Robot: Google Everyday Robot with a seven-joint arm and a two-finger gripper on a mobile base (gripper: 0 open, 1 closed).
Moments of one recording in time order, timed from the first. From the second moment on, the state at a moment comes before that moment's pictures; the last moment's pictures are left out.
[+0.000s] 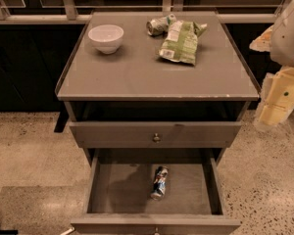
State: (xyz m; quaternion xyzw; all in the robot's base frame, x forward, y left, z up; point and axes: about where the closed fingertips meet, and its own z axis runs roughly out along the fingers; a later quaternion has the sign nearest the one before) arm 0.438 -0.217 0.976 -0.60 0.78 -0.03 0.16
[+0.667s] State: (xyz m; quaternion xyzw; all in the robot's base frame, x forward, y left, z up) arm 0.440 -0.214 0.977 -0.59 0.78 -0.06 0.19
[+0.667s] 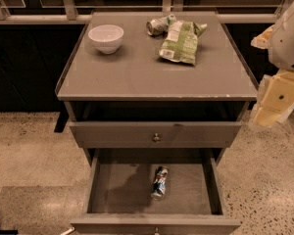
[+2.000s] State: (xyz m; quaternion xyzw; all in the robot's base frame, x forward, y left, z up) arm 0.419 -0.223 0.886 -0.50 0.81 -0.14 0.28
